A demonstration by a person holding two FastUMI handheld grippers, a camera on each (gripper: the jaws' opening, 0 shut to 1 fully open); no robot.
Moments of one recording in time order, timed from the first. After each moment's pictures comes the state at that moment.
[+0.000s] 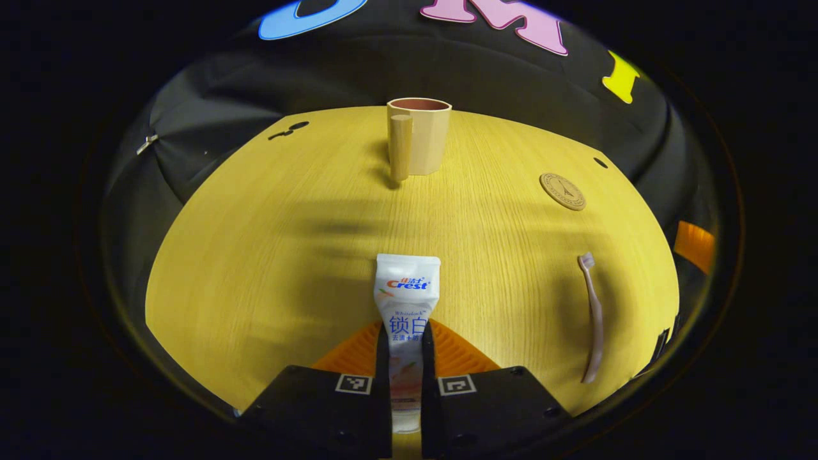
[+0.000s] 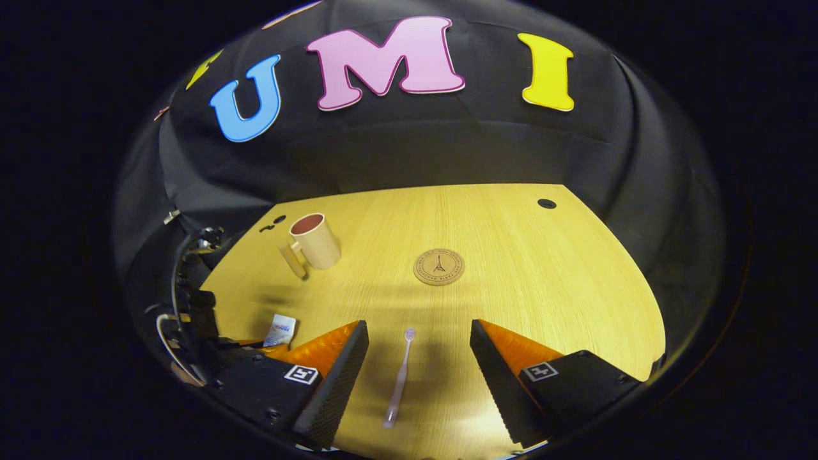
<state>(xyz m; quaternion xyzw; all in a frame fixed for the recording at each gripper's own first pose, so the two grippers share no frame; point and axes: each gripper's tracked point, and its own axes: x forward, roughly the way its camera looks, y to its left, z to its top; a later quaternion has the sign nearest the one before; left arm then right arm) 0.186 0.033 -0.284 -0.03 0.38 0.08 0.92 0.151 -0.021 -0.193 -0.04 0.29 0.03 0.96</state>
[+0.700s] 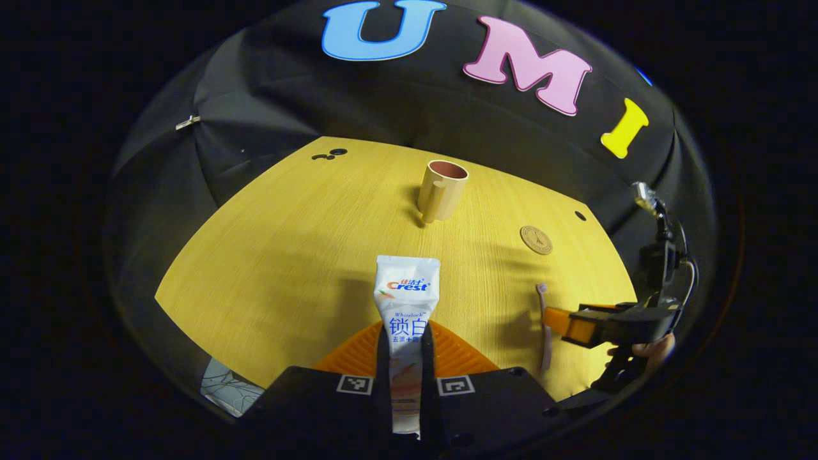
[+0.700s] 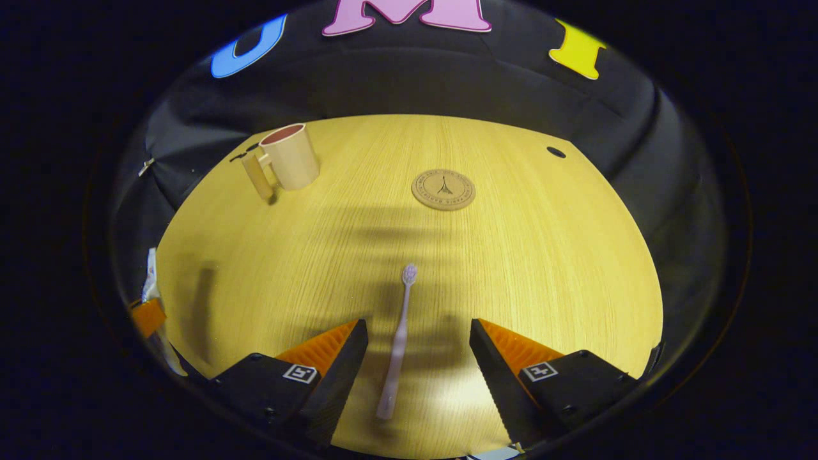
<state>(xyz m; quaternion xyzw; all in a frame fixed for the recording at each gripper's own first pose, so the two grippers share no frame) 0.101 0.057 -0.193 -0.10 0.29 0.09 0.95 0.129 -0.014 -0.298 -0.09 0.43 -0.01 0.90</state>
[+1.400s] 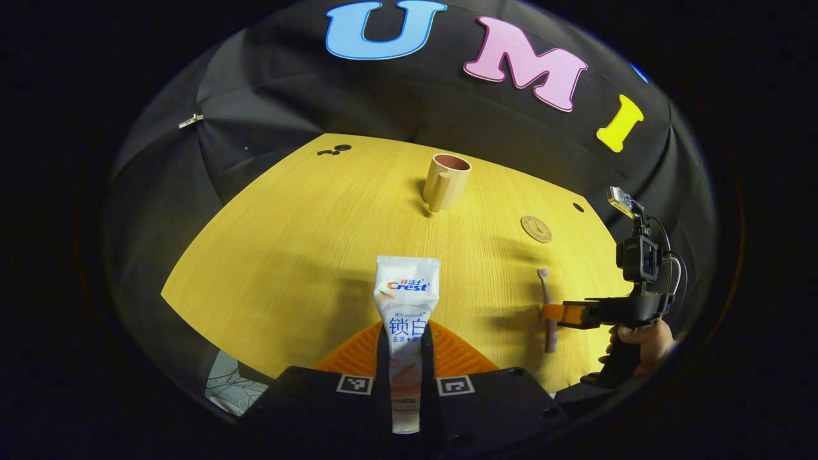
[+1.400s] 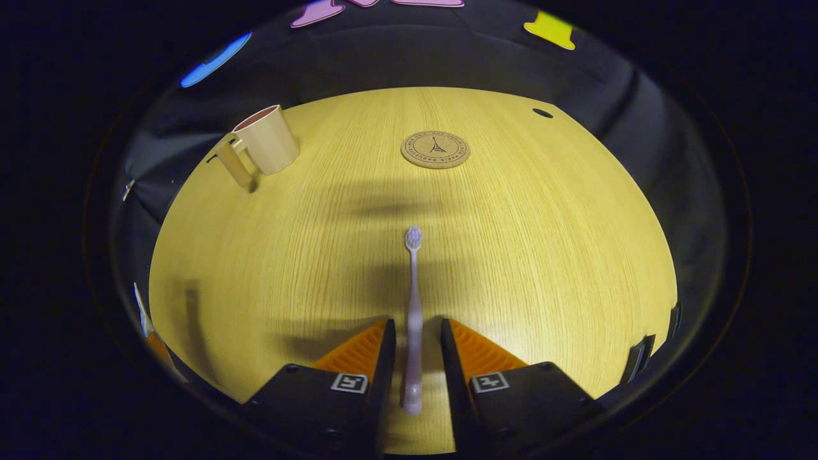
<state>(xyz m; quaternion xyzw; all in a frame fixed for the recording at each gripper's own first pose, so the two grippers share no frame) 0.076 0.067 -0.204 -0.09 0.30 0.09 0.94 0.118 -0.008 -0.322 -0.05 0.46 -0.06 0.88</state>
